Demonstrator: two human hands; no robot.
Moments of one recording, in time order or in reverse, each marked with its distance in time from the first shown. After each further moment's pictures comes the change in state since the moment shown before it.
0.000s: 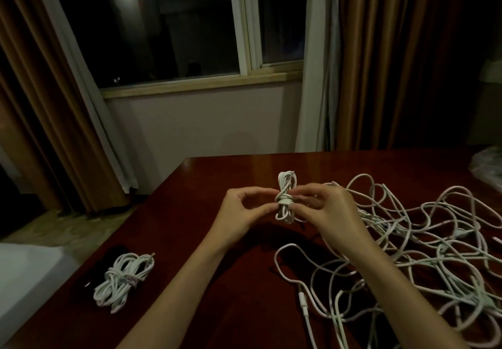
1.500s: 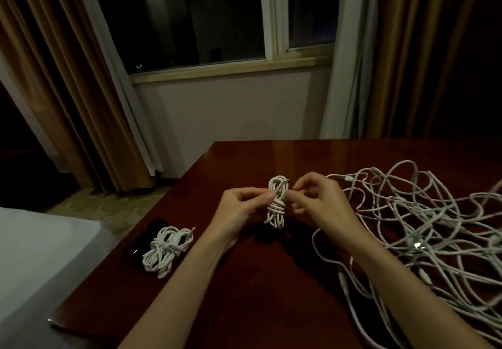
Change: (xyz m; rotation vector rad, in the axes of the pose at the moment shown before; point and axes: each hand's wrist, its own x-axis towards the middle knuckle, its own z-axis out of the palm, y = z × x) left_hand -0.041 -0.005 -0.046 -0.303 0.140 -0.420; right_hand -0.001 -0.018 0.062 0.156 -0.097 0.154
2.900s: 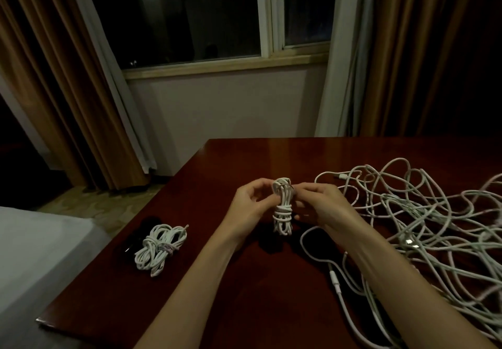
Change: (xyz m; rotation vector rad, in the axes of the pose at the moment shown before) left_hand 0.010 -0.012 0.019 0.111 -0.113 0.183; right_hand -0.001 -0.004 -0.006 0.394 -0.129 0.353
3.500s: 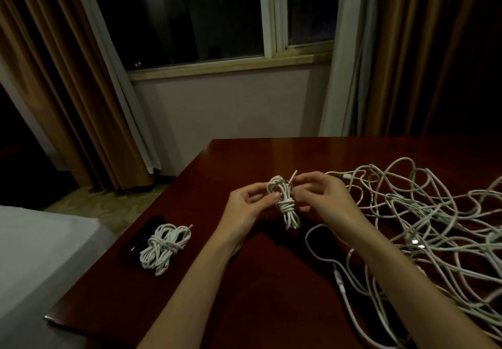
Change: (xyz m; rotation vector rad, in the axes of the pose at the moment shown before) left_hand -0.007 -0.002 -0.006 -0.201 0.069 -0.086; right_hand 0.008 0.006 -0.007 -0.205 0.084 -0.216
